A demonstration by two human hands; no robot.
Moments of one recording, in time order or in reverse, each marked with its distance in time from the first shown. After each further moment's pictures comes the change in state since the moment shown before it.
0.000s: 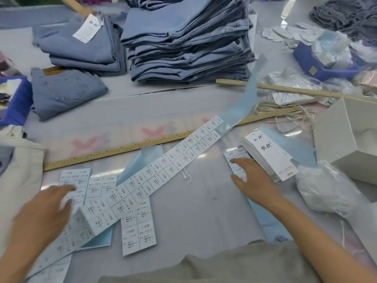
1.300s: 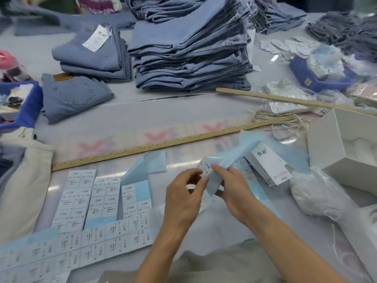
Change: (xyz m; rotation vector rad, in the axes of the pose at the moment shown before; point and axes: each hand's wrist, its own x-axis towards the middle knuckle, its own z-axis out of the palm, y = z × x) left_hand -0.066 0.284 0.005 -1.038 -0.094 0.097; right_hand -0.027 -0.107 -0.003 1.169 -0.079 0.404
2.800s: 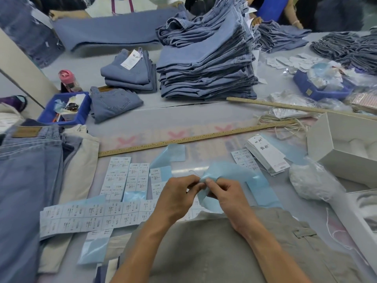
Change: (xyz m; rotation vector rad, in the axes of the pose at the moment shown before) left_hand -0.078 0.019 -0.091 0.341 -0.195 0.289; right_hand -0.123 0.032 0.039 -0.192 -0.054 -0.275
